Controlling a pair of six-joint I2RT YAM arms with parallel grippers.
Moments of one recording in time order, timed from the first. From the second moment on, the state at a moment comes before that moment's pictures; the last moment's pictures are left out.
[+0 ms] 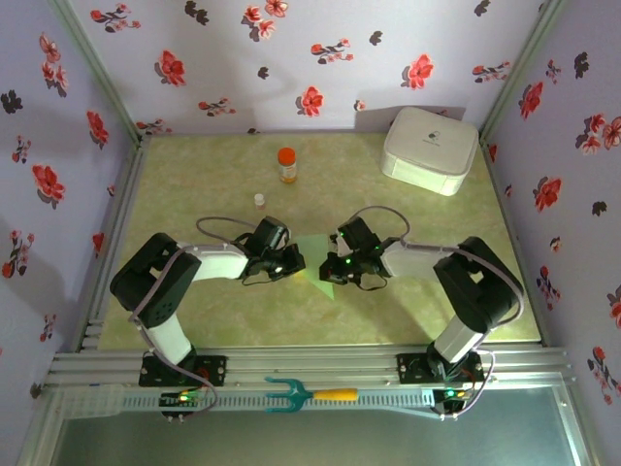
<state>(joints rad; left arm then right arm) -0.71 1.72 0.76 0.05 0.31 -0.96 0.68 1.65 0.75 -0.15 -0.51 0.76</state>
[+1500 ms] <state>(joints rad) -0.64 1.67 0.71 0.03 0.31 -0.91 0.68 1.65 0.69 -0.06 -0.49 0.76</state>
